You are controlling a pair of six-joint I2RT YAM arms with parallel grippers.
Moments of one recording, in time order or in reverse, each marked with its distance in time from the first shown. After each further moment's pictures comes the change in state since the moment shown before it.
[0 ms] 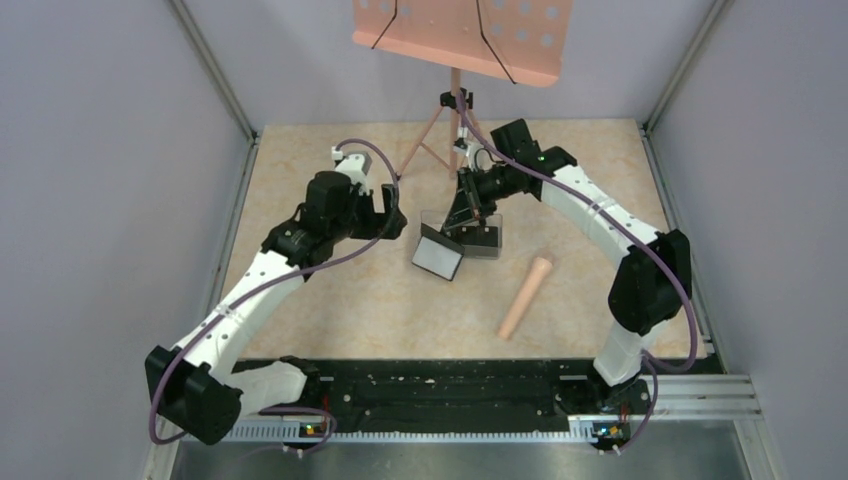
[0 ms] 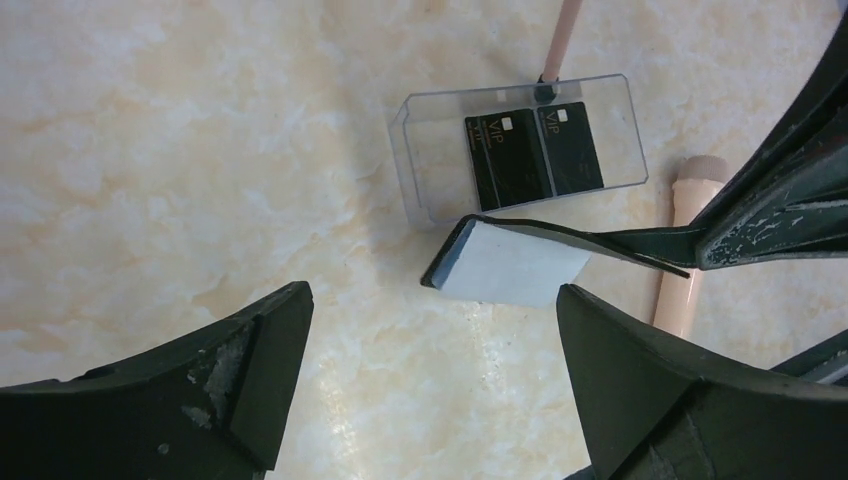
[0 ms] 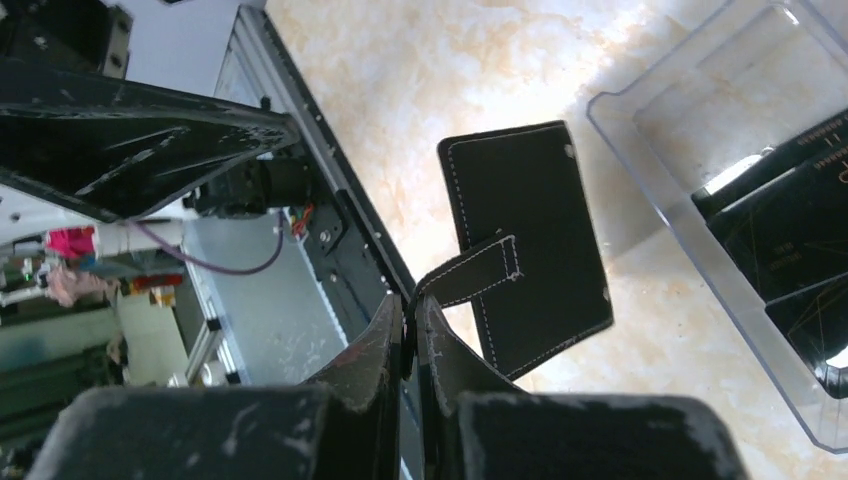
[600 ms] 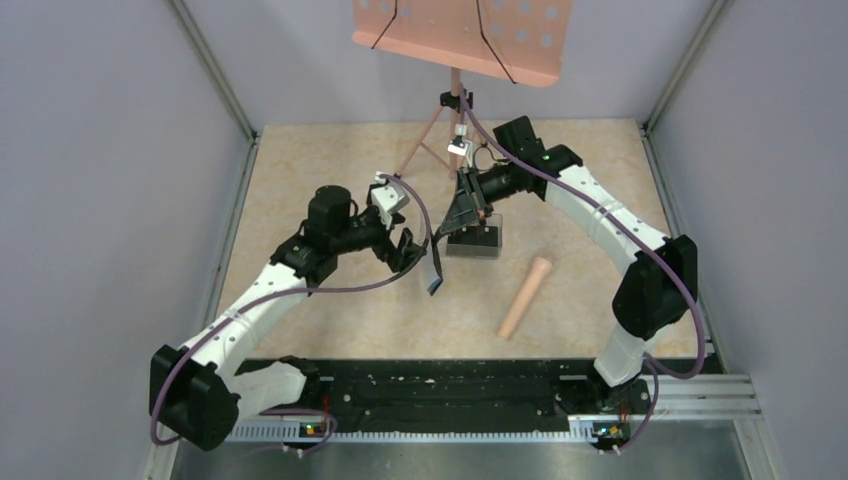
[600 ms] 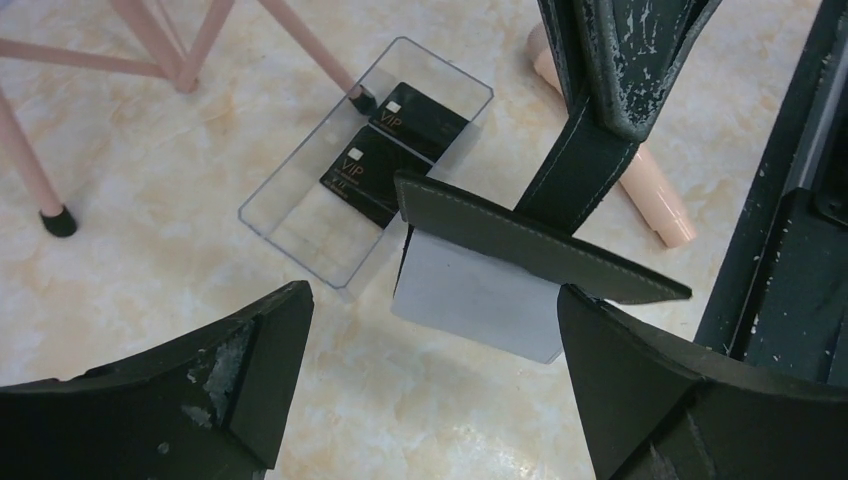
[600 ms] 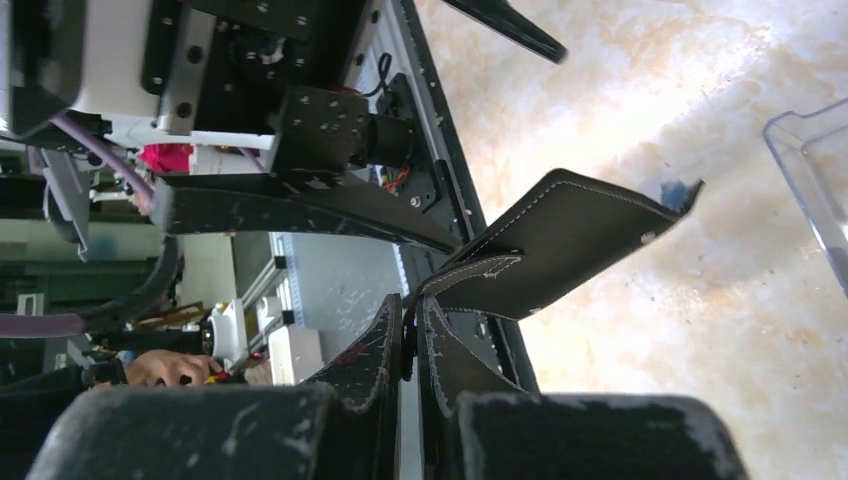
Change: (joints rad) left arm 0.001 -0.058 -0.187 0.288 0.505 0.560; right arm 0.005 -0.035 0.026 -0.034 -0.247 -0.059
